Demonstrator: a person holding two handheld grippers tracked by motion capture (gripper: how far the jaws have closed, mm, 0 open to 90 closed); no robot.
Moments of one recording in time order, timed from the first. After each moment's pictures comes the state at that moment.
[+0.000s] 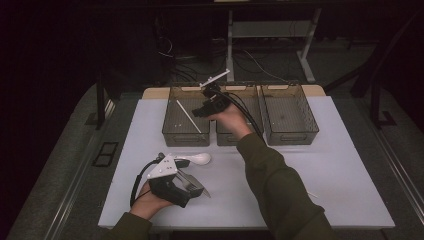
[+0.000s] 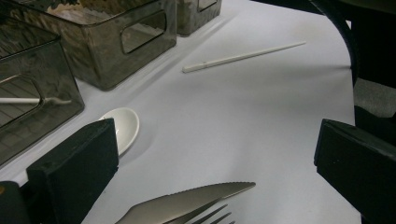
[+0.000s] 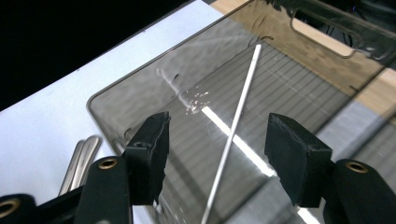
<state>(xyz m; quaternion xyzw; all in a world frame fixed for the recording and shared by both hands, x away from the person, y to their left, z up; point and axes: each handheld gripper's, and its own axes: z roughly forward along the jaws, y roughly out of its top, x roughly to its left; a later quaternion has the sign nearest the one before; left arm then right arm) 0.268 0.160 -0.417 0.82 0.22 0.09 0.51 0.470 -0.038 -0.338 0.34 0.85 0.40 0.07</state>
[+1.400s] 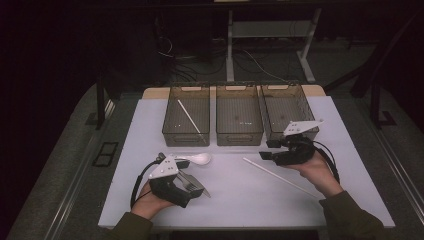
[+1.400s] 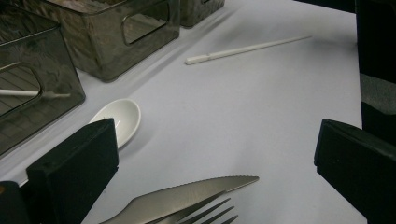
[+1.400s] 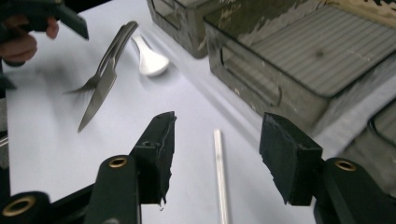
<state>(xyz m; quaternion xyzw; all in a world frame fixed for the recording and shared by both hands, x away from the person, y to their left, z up) 0.268 0.159 -0.420 0.83 0.23 0.09 0.50 0.328 -0.235 -0.379 0.31 0.84 0.44 0.07</state>
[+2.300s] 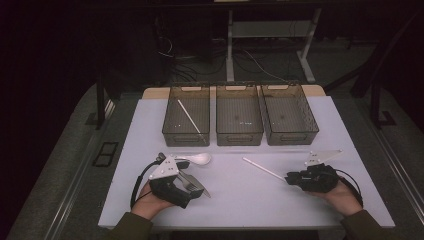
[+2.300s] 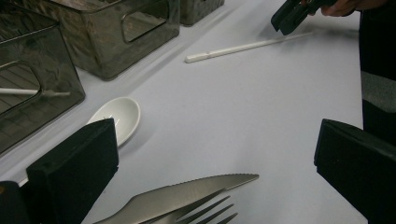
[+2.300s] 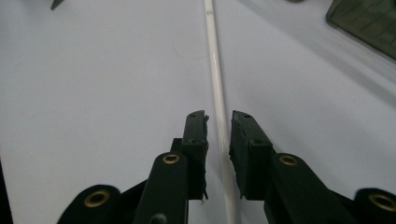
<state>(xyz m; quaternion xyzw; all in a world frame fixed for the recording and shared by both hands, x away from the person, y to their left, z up) 0.267 0.159 -0.420 0.83 0.22 0.09 0.50 0.282 -0.291 -0.436 0.33 0.87 0.37 0.06</state>
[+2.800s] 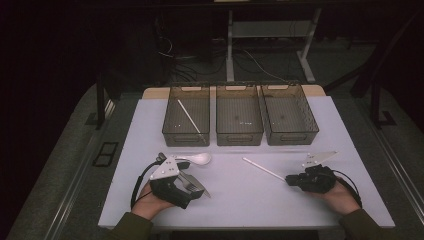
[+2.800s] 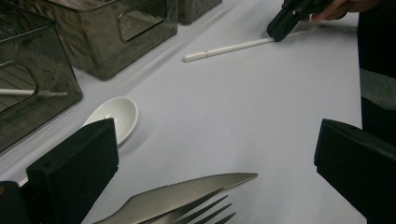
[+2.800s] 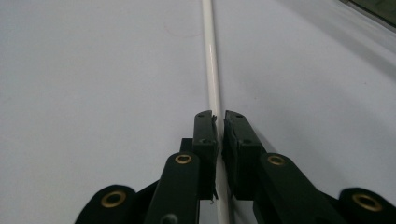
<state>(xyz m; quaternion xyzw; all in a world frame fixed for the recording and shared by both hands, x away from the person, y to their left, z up) 0.267 0.158 -0.421 0.83 0.22 0.09 0.50 0.286 -0.293 -0.448 0.33 0.87 0.36 0.05</state>
